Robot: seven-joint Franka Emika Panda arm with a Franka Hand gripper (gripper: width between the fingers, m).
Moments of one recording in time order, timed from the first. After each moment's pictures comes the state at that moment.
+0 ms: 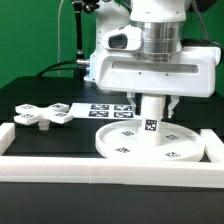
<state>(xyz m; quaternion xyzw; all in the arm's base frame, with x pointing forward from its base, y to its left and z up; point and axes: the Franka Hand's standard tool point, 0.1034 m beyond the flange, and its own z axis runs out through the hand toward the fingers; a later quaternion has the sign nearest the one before) 0.539 0.042 0.058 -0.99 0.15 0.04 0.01</state>
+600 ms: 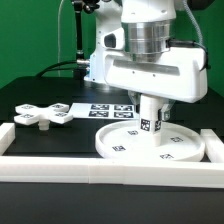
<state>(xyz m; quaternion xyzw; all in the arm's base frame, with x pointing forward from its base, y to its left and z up) 0.540 0.039 0.057 -0.89 0.46 0.04 0.05</state>
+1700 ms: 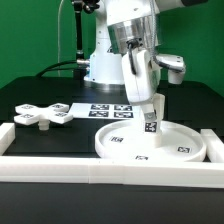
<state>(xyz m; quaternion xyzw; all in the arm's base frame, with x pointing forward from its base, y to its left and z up) 0.551 0.038 0.060 -0.61 0.79 0.07 0.11</state>
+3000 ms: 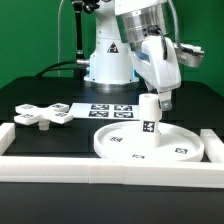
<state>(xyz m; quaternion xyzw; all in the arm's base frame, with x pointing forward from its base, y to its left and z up) 0.528 0.055 0.077 -0.73 0.67 0.08 0.10</state>
